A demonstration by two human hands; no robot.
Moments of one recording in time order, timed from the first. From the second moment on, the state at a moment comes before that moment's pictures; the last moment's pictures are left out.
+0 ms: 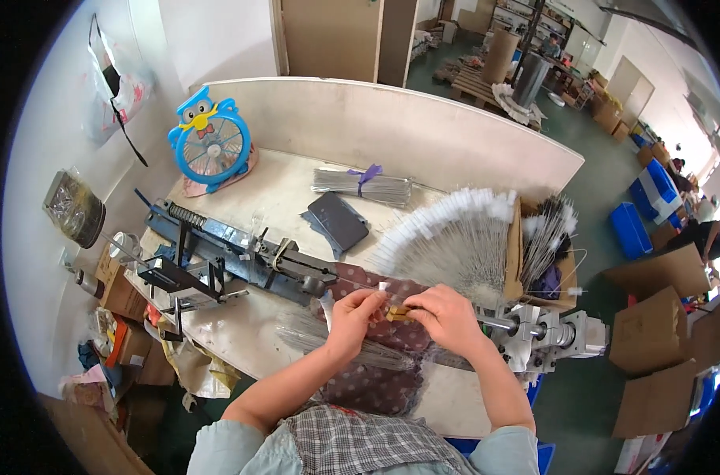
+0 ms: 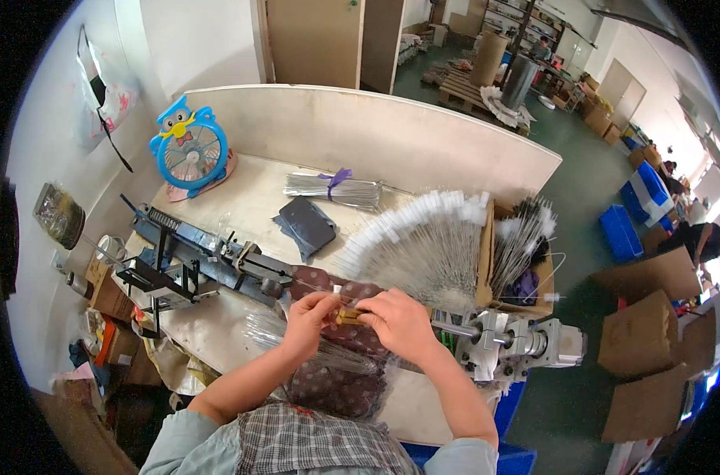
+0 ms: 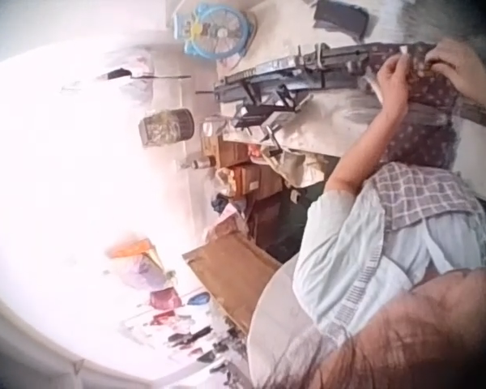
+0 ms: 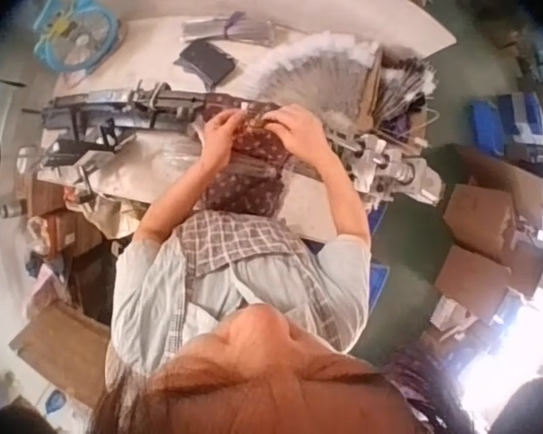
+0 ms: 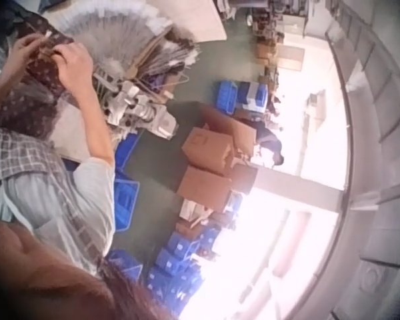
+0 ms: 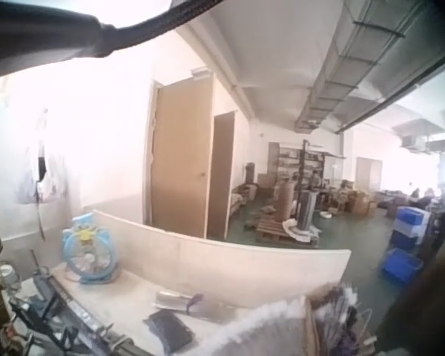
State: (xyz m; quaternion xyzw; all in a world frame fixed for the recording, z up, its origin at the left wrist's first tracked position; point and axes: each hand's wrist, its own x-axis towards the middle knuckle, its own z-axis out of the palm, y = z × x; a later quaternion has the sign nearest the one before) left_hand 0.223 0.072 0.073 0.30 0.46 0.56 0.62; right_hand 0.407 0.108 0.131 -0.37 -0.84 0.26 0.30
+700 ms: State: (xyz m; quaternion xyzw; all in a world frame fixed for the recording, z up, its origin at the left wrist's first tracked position) left_hand 0.196 0.069 0.081 0.16 0.41 0.59 0.68; right_hand 0.332 0.137 0.126 -0.46 -0.81 0.29 0.23
